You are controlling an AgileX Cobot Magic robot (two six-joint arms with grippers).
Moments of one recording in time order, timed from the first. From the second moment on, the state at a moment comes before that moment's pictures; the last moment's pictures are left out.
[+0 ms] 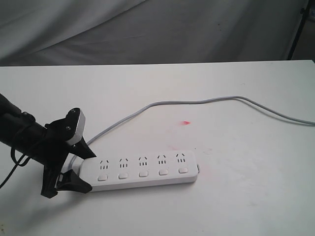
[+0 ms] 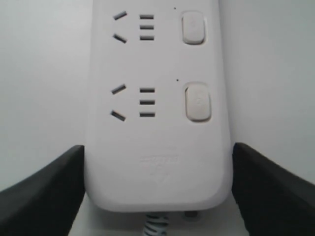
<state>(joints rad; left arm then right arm) -0.10 1.93 -0.89 -0.93 0.81 2.09 -0.06 0.00 0.00 0.00 0.35 -0.02</state>
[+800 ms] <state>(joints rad) -0.10 1.93 -0.89 -0.94 0.80 2.09 -0.06 0.00 0.00 0.00 0.35 -0.02</state>
